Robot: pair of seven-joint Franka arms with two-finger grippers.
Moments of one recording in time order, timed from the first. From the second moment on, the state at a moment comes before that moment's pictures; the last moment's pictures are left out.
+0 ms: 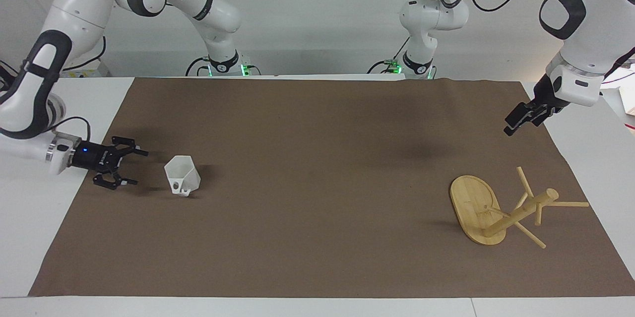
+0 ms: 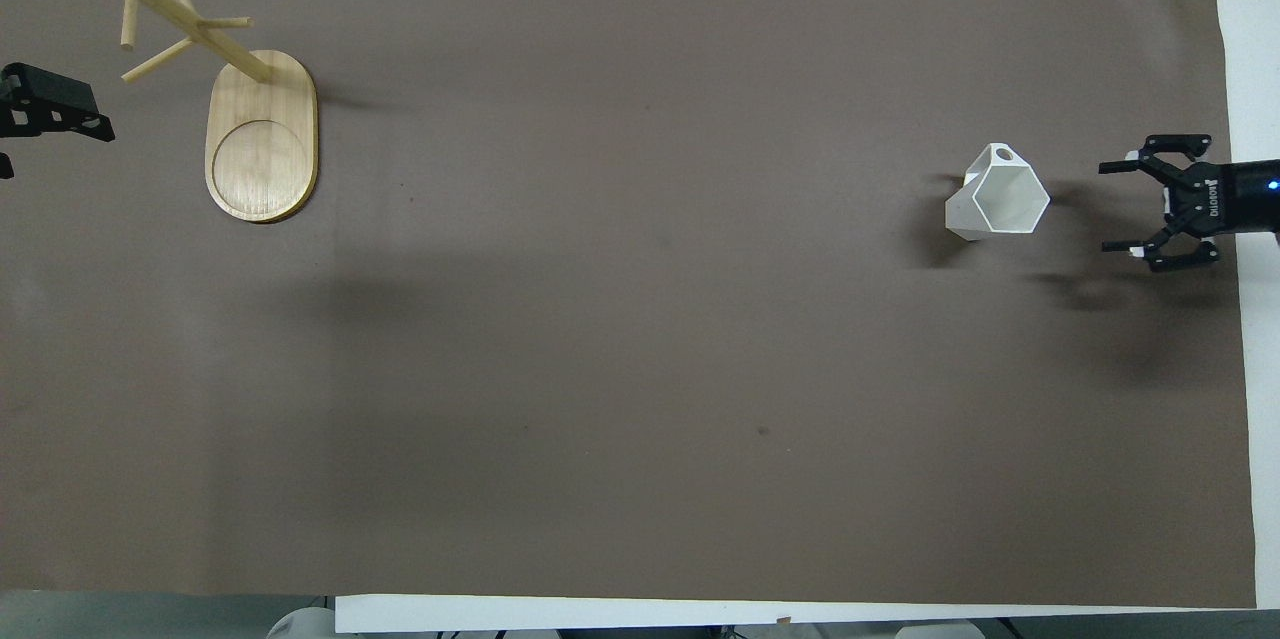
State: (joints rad) left arm -0.13 0.05 0.12 -1.66 -0.04 1.77 -0.24; right arm -0.54 0.69 -0.03 -1.57 0.94 1.45 -2.35
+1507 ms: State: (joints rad) left arm -0.13 0.05 0.11 -1.66 -0.04 1.81 -0.21; right arm -0.42 0.71 0.00 -1.69 1.05 1.47 -2.51
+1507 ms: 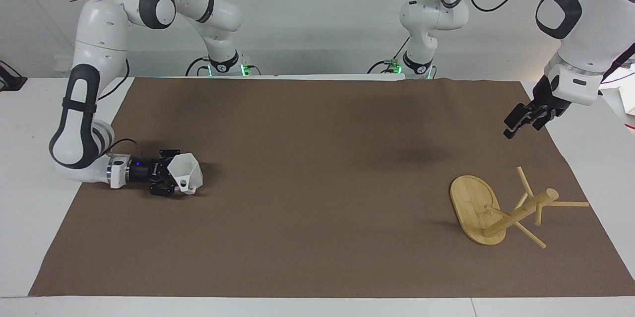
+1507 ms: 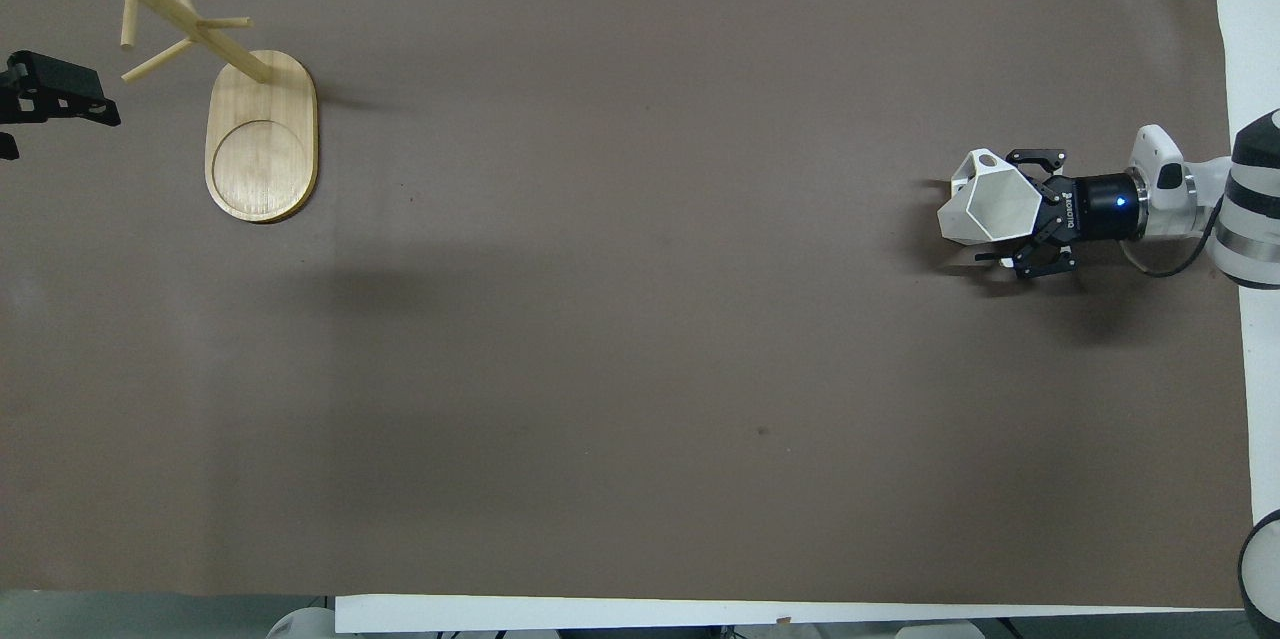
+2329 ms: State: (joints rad) left arm -0.25 0.05 0.10 -1.67 -0.04 1.83 -0.22; right arm -0.35 0.67 0.01 -1.70 1.07 1.48 -2.40
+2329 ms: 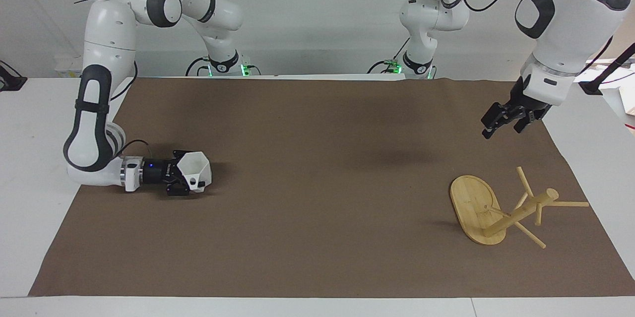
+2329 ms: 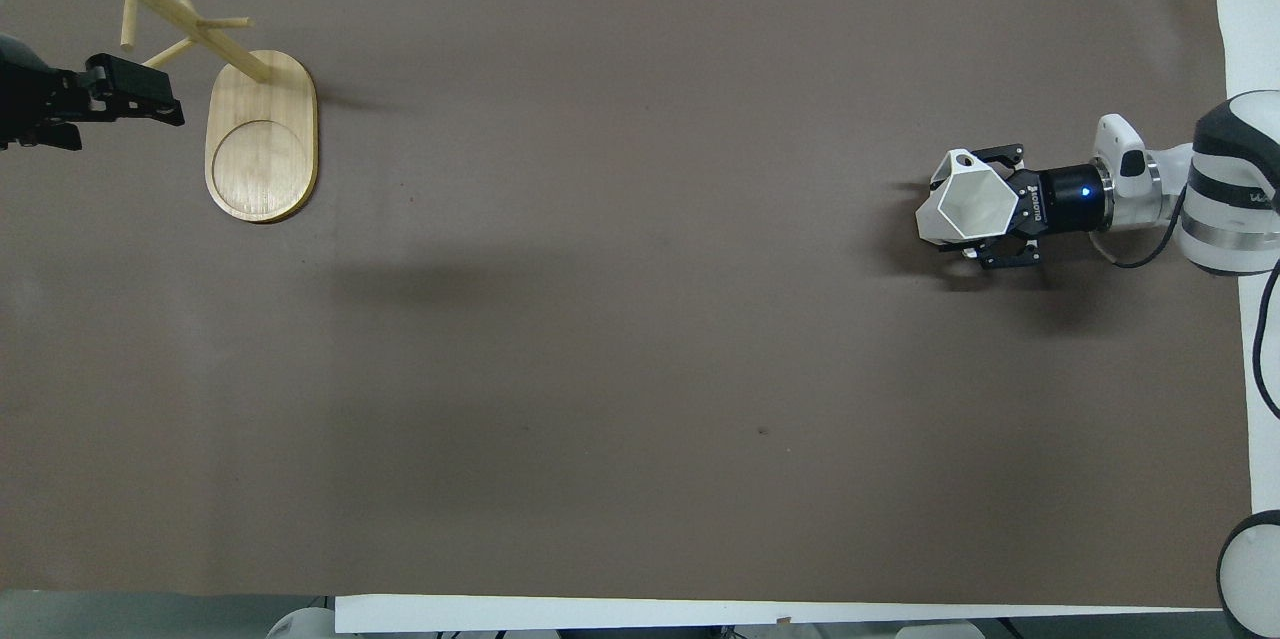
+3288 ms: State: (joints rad) left arm -0.76 0.37 0.10 -1.38 -0.05 1.95 -1.03; right arm 0.21 0.52 0.02 -1.72 1.41 1.96 -2.12
